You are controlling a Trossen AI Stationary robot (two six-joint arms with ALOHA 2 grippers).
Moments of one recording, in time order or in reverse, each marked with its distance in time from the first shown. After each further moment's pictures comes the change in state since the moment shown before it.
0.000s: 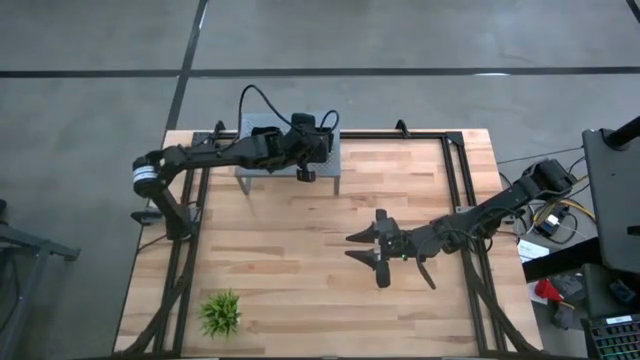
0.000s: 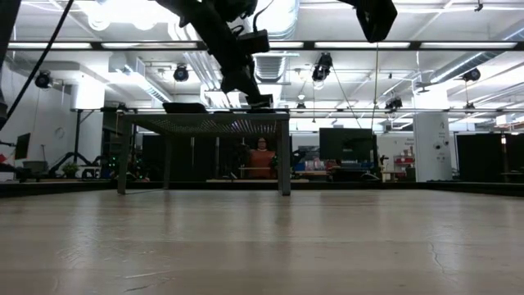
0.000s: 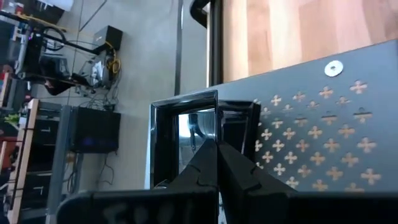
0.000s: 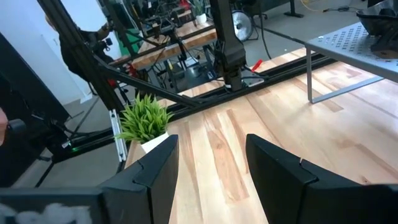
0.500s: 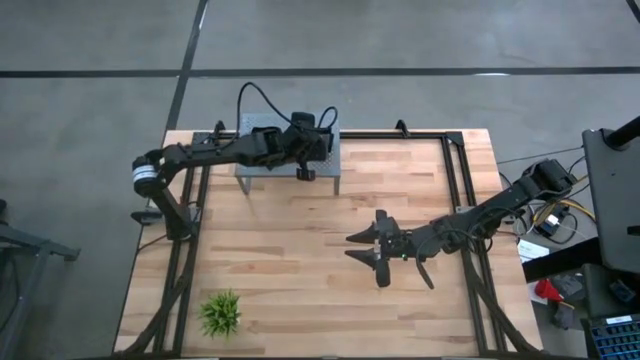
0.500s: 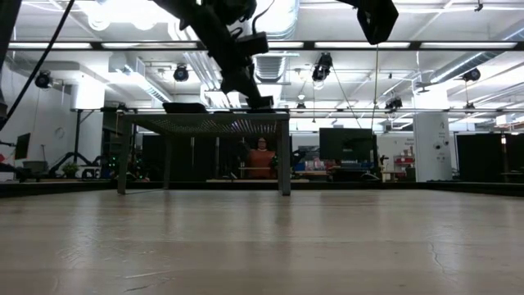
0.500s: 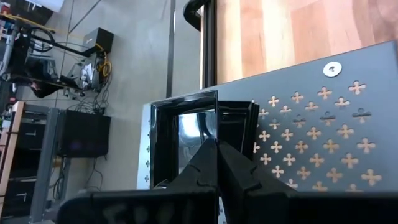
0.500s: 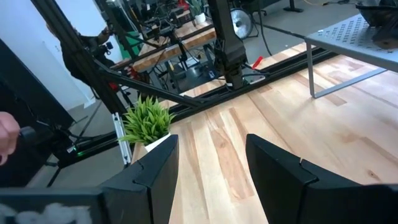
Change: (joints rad) left arm 0.029 0.000 -0.001 0.000 0.061 -0.005; right arm 0.000 0.000 -0.001 0.001 0.000 0.046
